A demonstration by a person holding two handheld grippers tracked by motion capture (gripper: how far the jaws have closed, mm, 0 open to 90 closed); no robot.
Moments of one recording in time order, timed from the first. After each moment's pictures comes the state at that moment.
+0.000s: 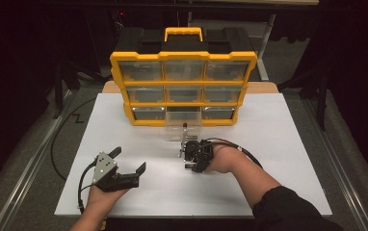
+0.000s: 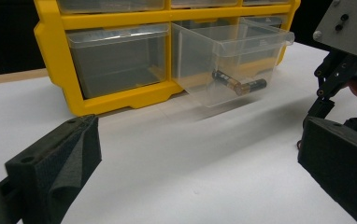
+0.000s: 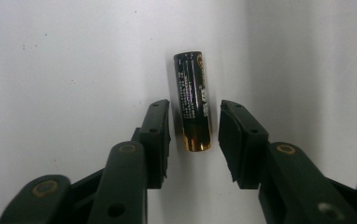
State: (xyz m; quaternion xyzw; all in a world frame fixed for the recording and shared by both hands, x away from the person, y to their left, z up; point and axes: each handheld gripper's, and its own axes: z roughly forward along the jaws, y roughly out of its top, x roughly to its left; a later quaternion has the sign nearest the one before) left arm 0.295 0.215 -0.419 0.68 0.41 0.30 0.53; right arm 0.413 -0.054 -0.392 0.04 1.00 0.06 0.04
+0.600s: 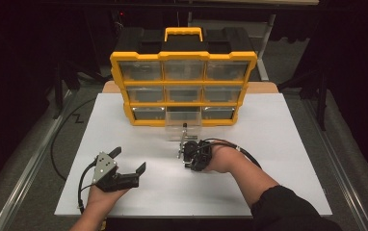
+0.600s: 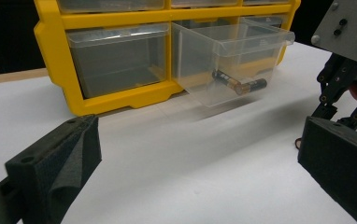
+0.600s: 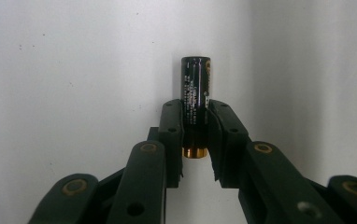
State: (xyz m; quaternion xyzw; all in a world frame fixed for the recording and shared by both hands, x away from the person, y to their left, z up) left arm 0.295 0.216 -0.419 0.68 0.41 0.30 0.53; right arm 0.413 -0.051 -0.395 0.03 1.00 0.06 0.05
